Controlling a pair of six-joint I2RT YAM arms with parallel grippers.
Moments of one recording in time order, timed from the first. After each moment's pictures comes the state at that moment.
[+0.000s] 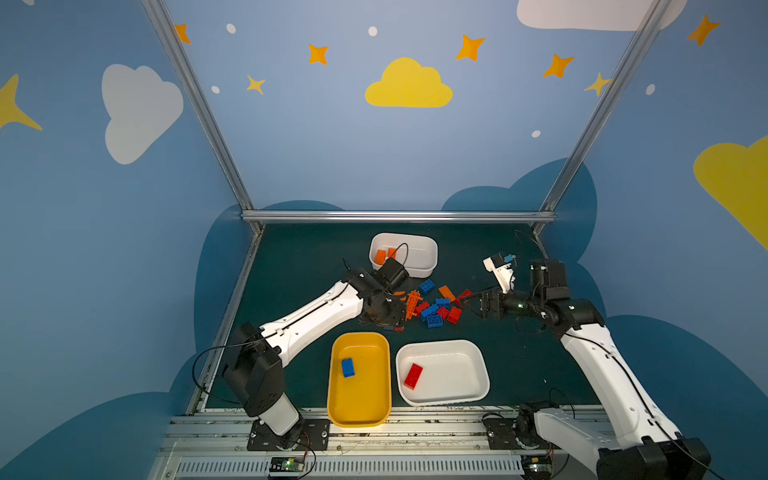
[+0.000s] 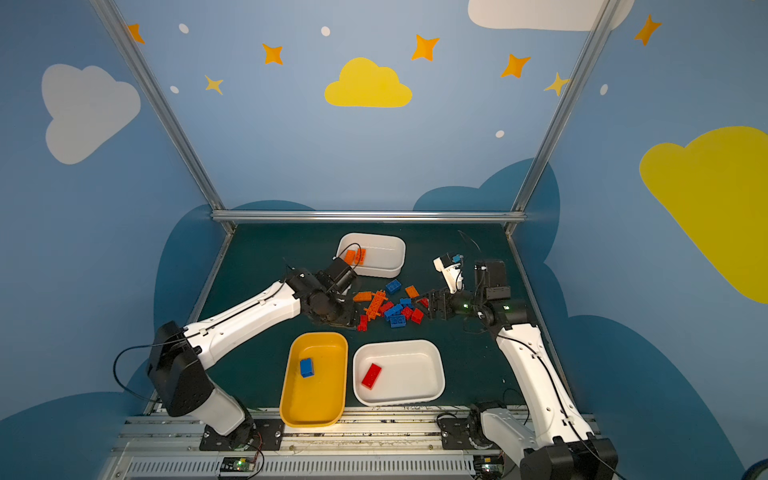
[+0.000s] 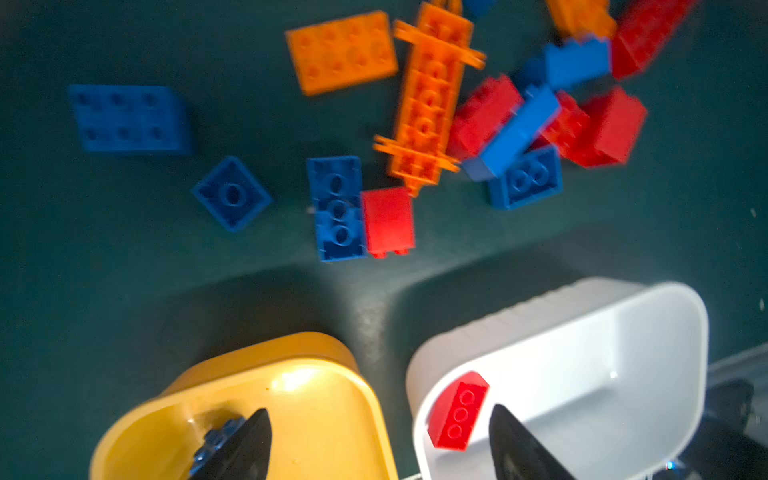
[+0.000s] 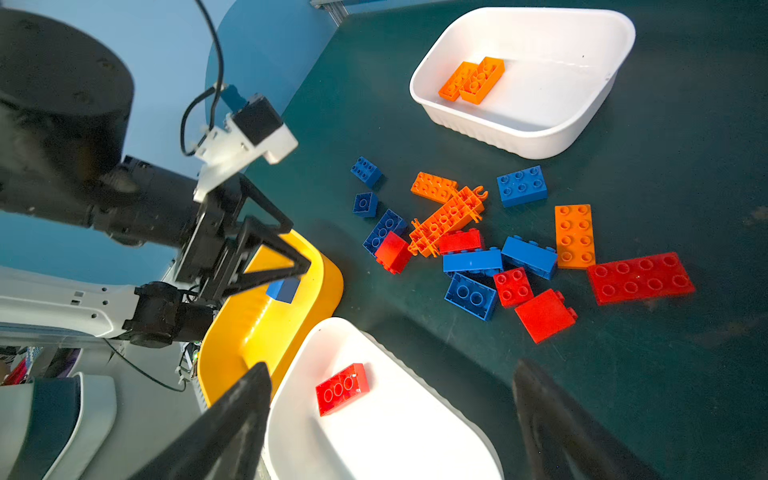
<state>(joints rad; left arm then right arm) -0.71 1.62 1.39 -1.04 -0.01 -0.66 0.17 1.05 0.99 -0.71 -0.74 0.00</state>
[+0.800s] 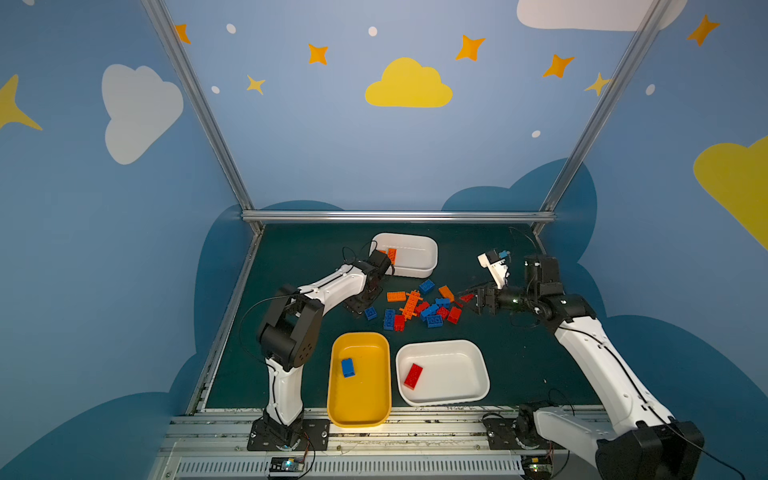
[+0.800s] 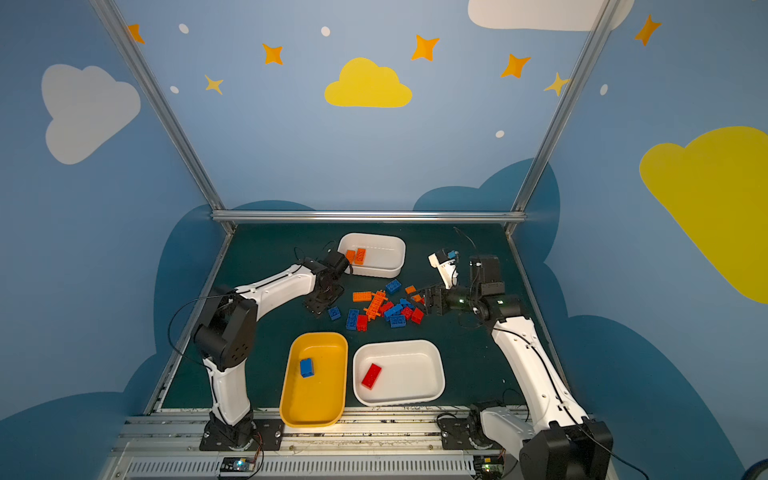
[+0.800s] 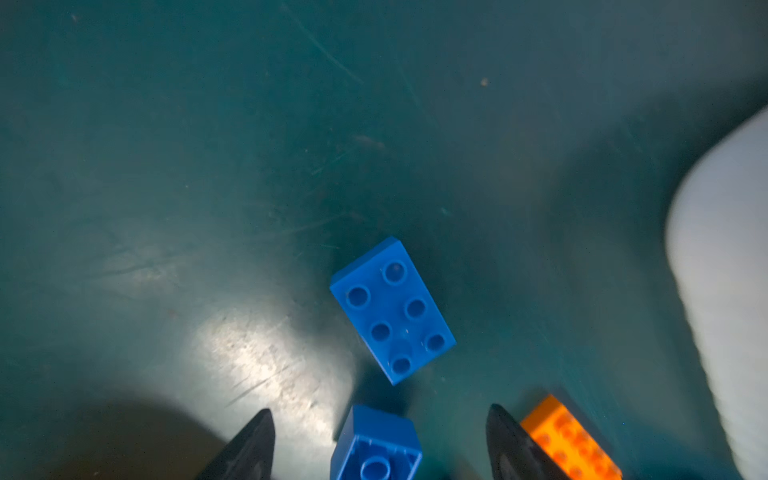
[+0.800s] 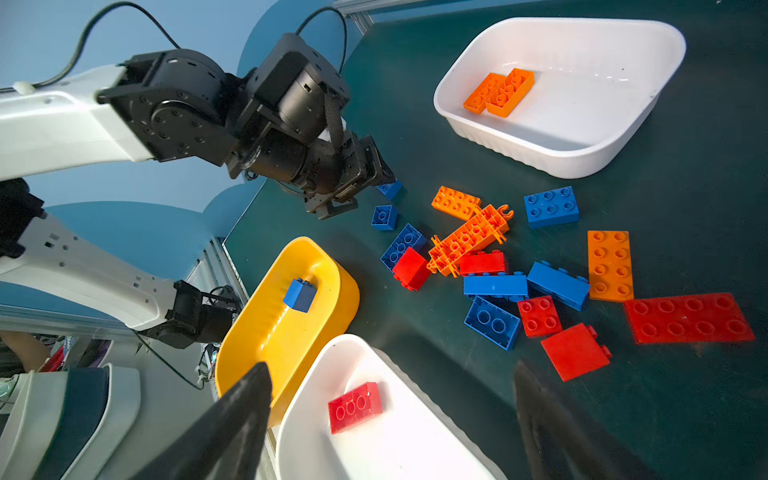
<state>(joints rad) -0.51 1.96 1.43 -0.86 -0.24 -1.44 0.19 1.11 0.99 -0.62 -0.80 0.03</state>
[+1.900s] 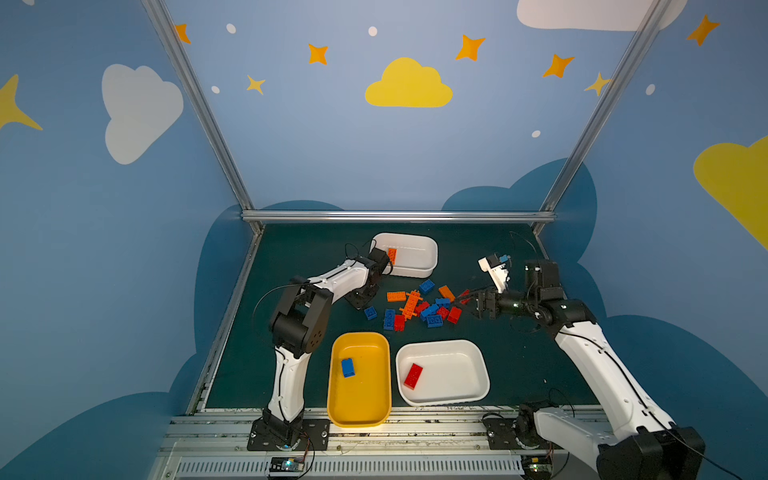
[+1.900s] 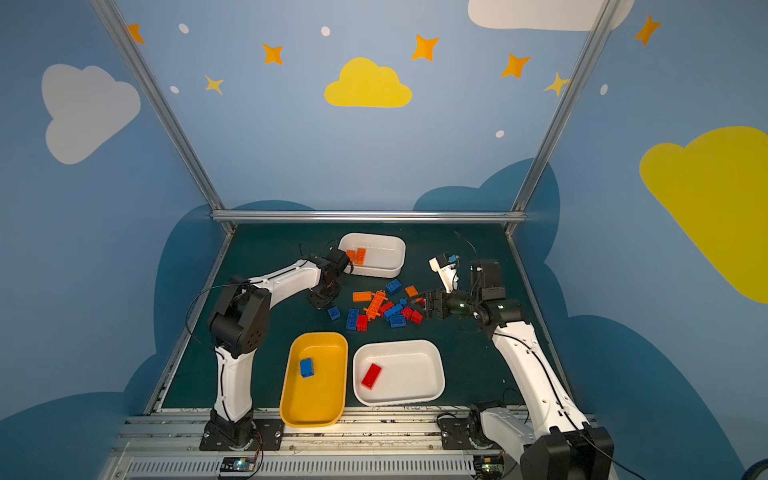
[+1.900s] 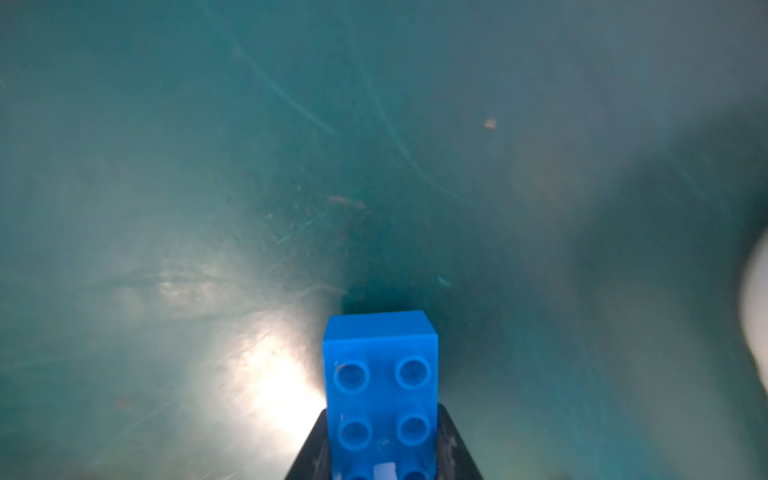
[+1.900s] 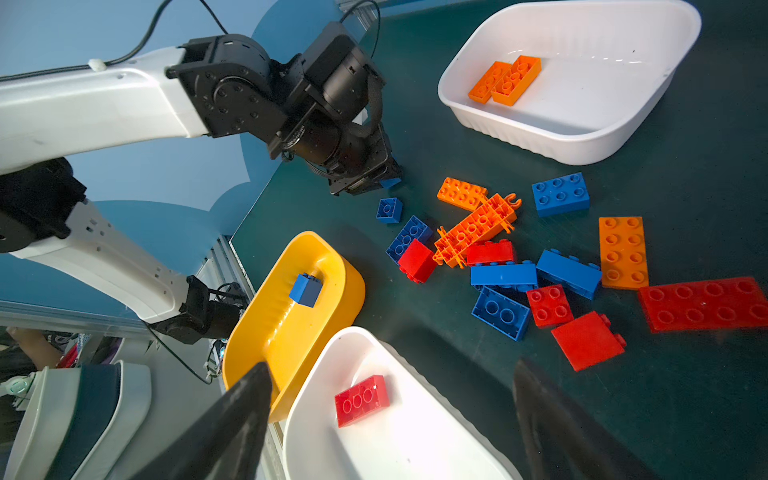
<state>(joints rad) -0.48 2.05 1.53 -0.90 -0.25 -1.31 0.19 1.08 0.94 -0.61 -0.81 0.05</state>
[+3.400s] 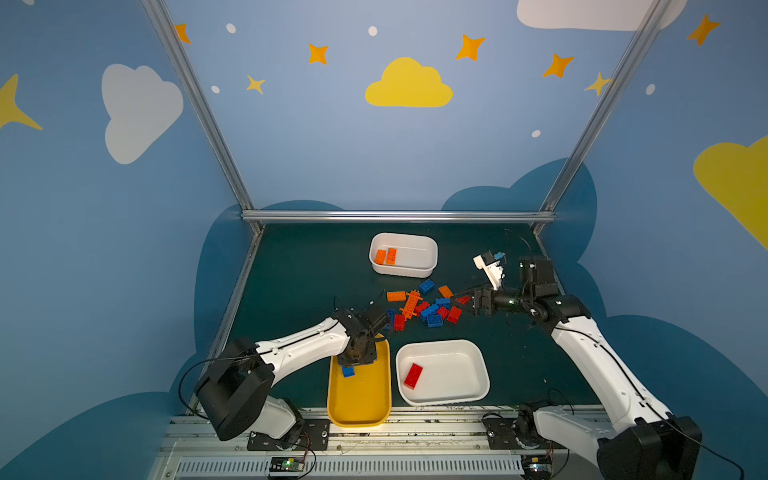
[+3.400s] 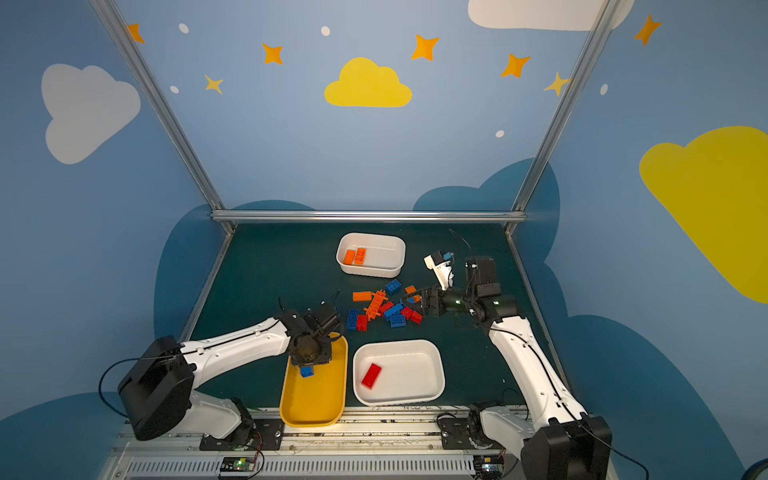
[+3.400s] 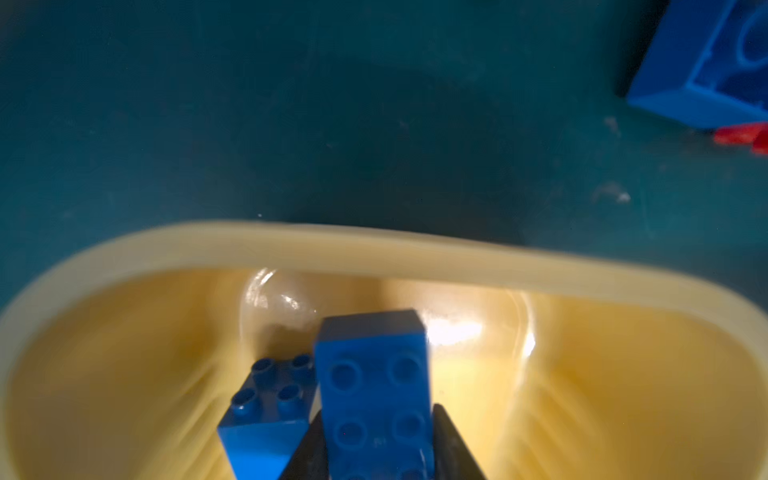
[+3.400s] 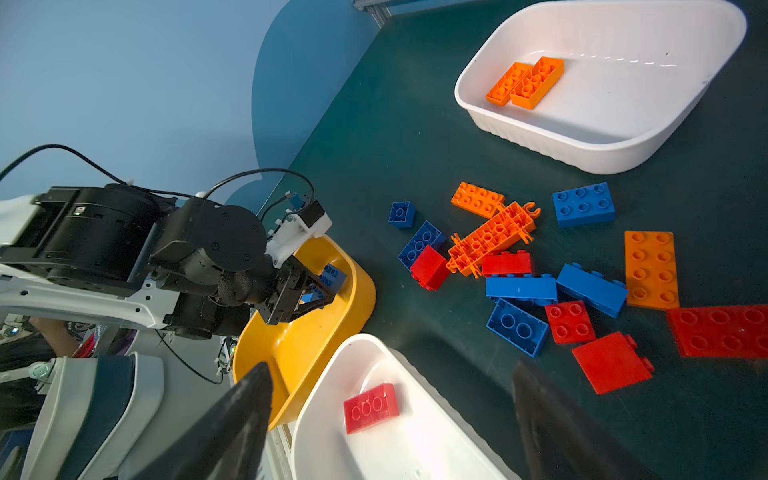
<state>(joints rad) -0.79 1.46 0.87 -0.87 -0.08 -0.96 0.22 1.11 0.96 -0.58 -0.83 0.06</state>
